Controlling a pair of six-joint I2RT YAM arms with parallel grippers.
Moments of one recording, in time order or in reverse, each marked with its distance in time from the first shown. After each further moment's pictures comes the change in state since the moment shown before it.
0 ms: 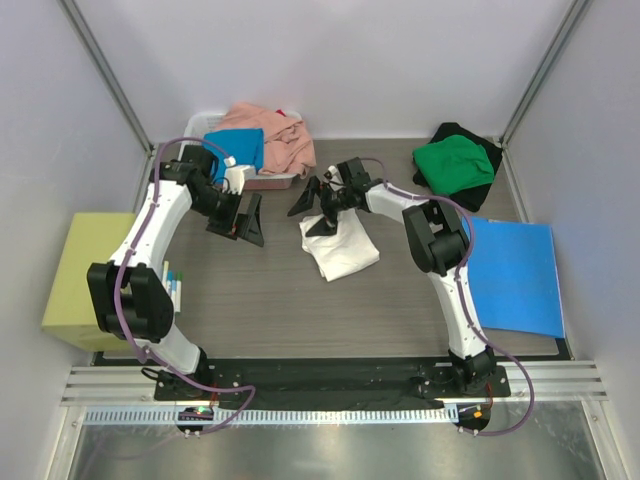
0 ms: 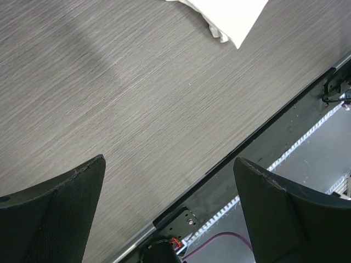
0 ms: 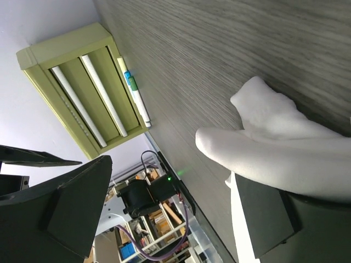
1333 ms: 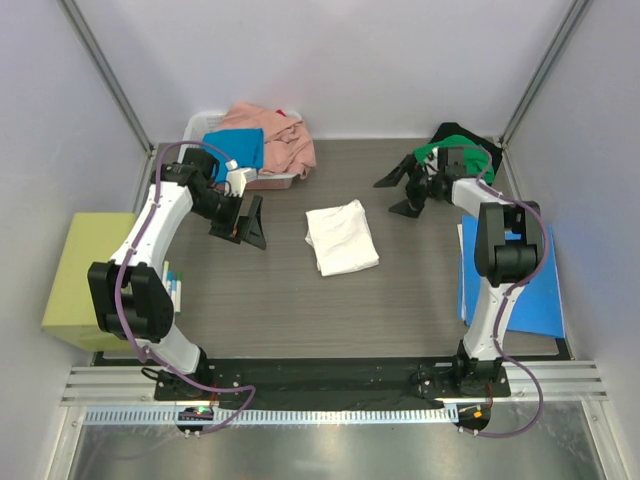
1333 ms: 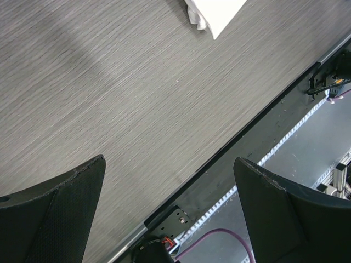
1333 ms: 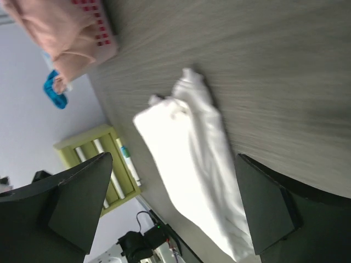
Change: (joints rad) left arm 0.000 0.000 -0.022 -0.008 0.051 0.000; right arm -0.393 -0.317 -0.293 0.001 0.119 -0.120
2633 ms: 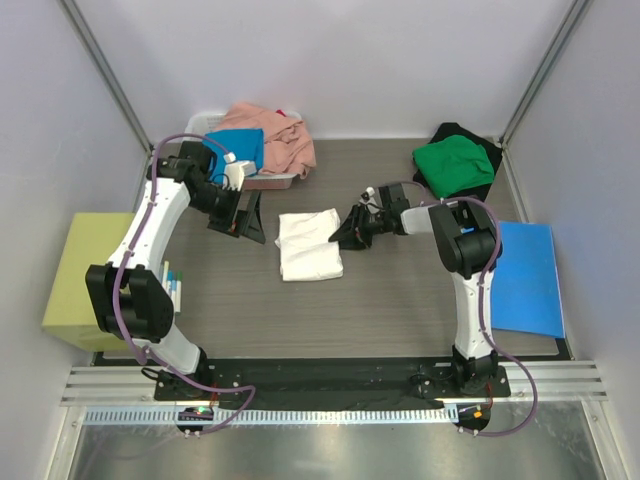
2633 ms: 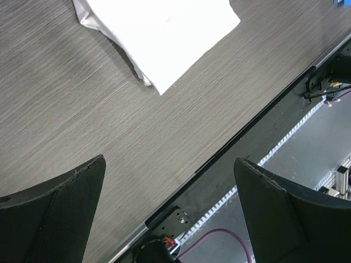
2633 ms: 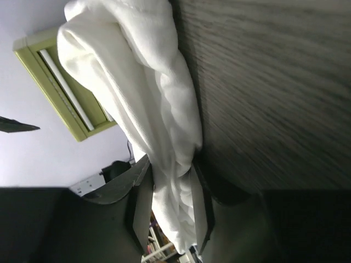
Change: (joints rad) left arm 0.000 0.000 0.070 -0.035 0.000 0.000; right arm 0.243 0.137 -0.231 0.278 -0.183 0.041
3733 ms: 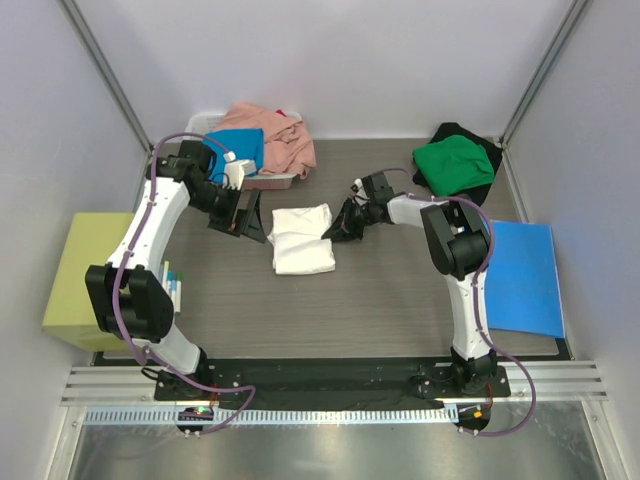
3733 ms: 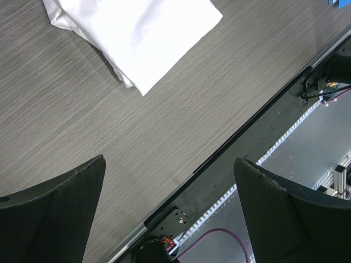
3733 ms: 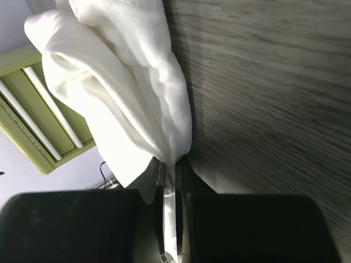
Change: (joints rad) left arm 0.000 0.000 0.010 -0.009 0.010 -0.001; right arm 0.066 0.025 0.195 -0.246 0.203 -0.079
